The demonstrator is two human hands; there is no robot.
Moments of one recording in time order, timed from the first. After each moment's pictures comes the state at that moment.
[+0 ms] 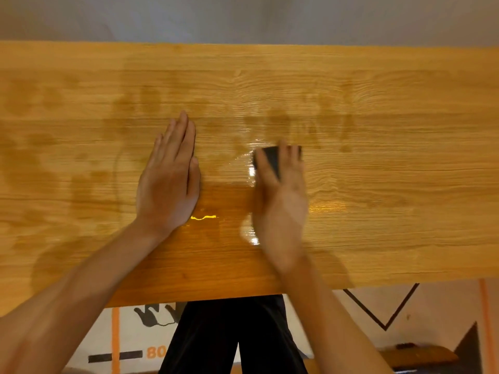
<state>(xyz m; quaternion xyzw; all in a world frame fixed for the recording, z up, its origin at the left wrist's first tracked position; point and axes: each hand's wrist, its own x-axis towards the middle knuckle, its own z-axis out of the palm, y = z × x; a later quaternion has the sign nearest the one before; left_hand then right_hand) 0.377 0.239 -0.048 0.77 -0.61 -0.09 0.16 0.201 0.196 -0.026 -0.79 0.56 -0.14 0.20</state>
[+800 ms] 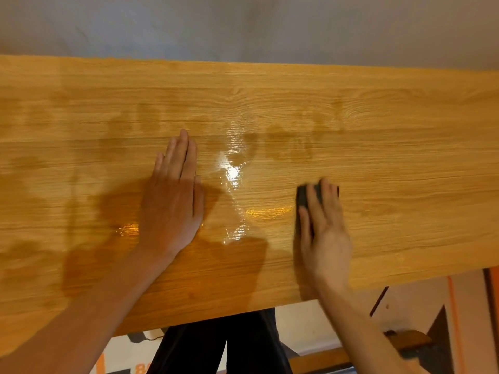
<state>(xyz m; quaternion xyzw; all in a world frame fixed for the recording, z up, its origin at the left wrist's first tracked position) 0.378 0.238 -0.051 0.77 -0.61 -0.13 0.14 0.138 0.202 -0.015 -0.76 0.62 -0.09 0.14</state>
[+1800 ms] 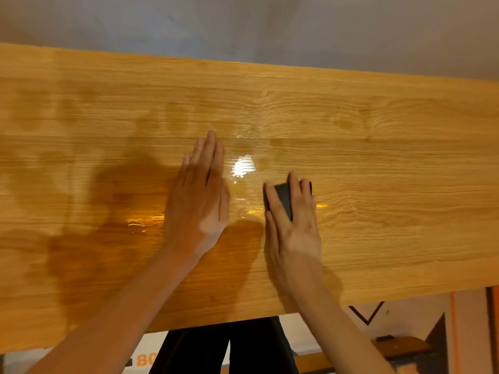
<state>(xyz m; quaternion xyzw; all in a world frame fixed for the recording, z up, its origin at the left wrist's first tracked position) 0.377 0.238 -0.047 0.76 -0.61 -0.12 0.18 0.206 0.221 -0.028 -0.84 0.52 -0.06 0.13</state>
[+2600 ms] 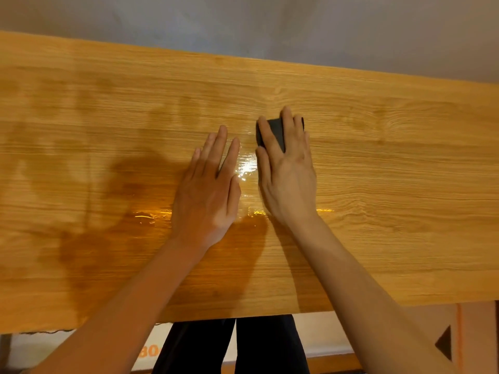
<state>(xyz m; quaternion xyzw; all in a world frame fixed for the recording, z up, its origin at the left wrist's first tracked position) 0.379 0.237 -0.050 0.76 -0.61 -0.12 0.17 0.261 0.136 -0.028 -0.86 0.49 -0.06 0.15</state>
